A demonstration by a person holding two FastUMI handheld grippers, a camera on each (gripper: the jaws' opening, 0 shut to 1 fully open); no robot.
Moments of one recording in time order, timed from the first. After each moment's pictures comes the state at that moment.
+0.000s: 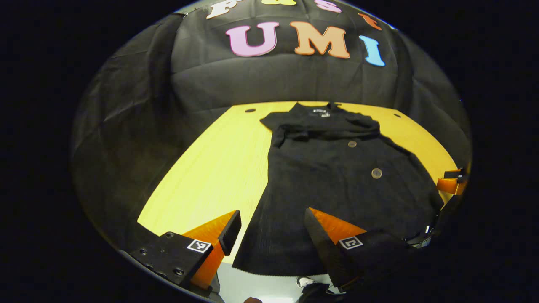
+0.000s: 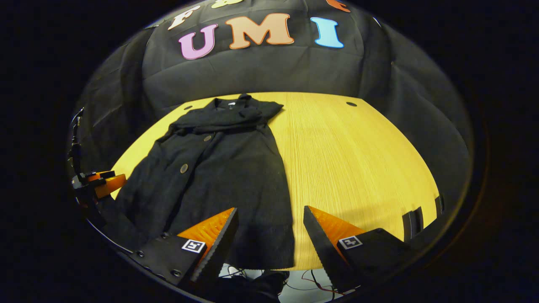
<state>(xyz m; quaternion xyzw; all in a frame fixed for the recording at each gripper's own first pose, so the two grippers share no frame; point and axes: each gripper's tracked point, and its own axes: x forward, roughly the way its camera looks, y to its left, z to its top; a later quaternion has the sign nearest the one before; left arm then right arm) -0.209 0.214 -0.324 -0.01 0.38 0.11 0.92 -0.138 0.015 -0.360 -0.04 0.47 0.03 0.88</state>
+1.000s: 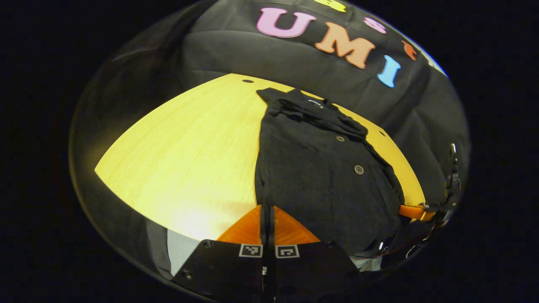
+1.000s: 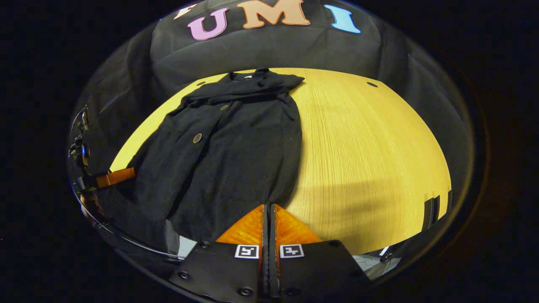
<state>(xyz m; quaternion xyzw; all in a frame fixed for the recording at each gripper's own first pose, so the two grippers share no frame) -0.219 0.187 -0.337 -0.19 0.38 0.07 0.90 -0.156 0.052 -0.368 -0.03 0.51 0.10 0.85</state>
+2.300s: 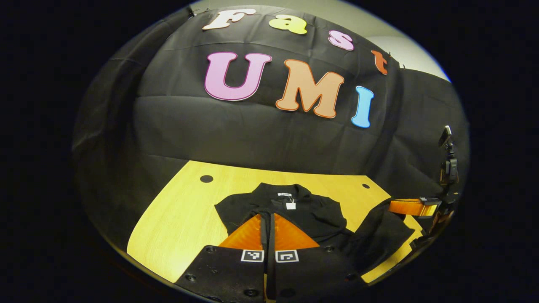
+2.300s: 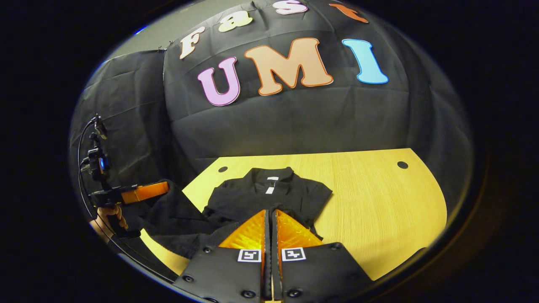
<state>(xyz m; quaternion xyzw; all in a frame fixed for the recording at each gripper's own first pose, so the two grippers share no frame) 0.043 0.201 -0.173 -0.10 0.22 0.00 0.97 0.096 0.116 -0.218 0.03 0.34 0.17 0.92</state>
